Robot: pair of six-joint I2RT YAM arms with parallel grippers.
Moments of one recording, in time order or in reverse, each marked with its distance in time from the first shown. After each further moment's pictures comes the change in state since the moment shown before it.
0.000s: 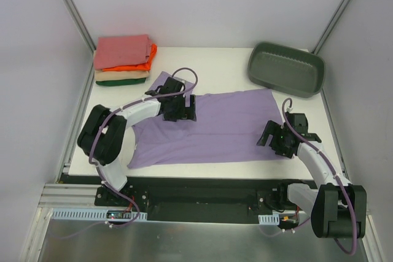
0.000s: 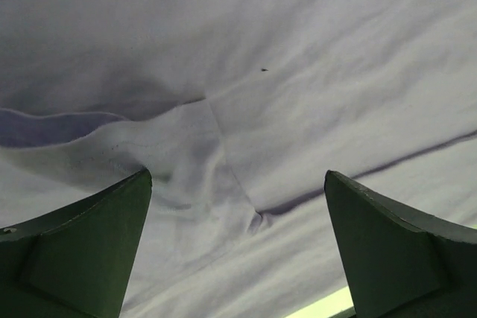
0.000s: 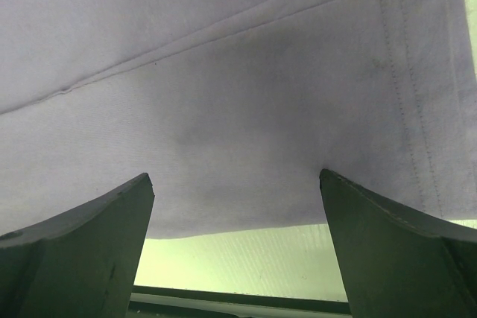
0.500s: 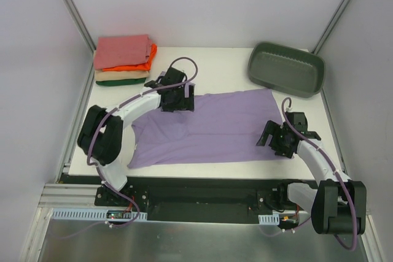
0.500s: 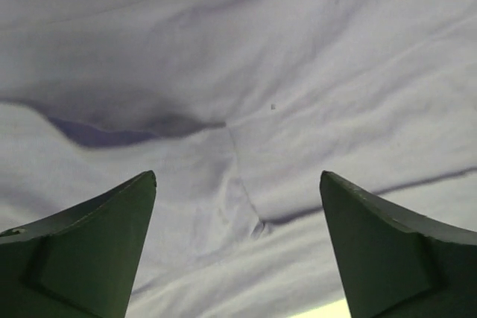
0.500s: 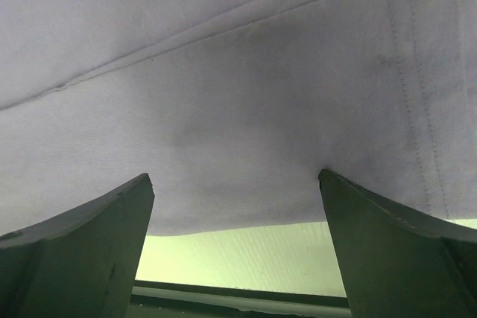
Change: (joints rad) left arm 0.000 0.089 0.214 -0.163 -0.135 0.006; right arm 0.000 0.044 0.021 -0.018 -0.014 0.000
